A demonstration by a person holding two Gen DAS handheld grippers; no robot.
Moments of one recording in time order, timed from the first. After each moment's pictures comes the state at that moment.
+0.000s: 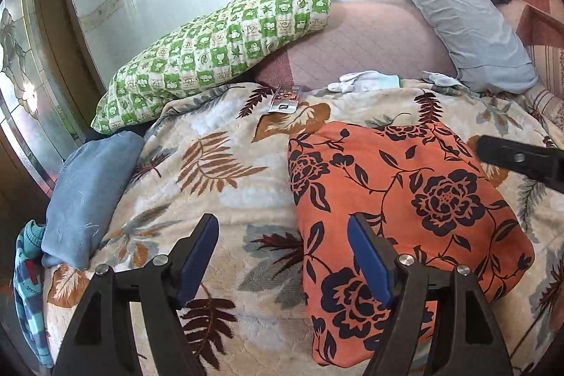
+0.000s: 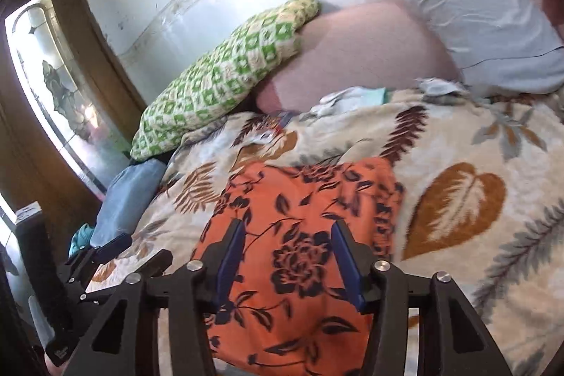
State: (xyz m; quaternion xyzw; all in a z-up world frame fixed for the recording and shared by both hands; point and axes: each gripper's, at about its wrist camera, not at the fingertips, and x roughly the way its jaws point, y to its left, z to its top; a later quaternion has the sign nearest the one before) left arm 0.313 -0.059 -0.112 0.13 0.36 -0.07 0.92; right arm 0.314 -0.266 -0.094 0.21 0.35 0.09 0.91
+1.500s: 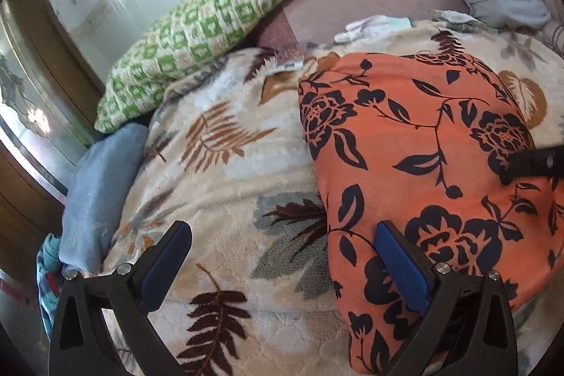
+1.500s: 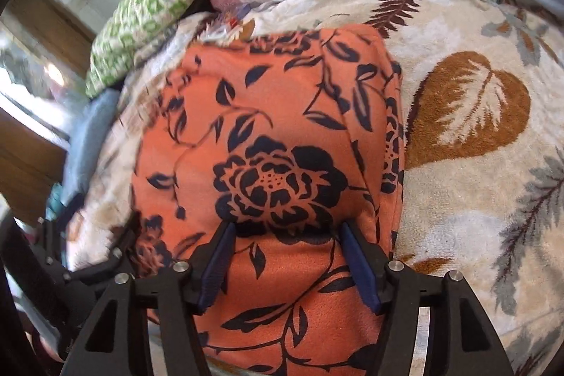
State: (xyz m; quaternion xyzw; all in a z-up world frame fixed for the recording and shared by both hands) left arm 0.331 -0.066 -0.158 0.21 0.41 -0.03 0.89; right arm 0.329 -0.289 -0.177 0.24 0.51 0.09 0.82
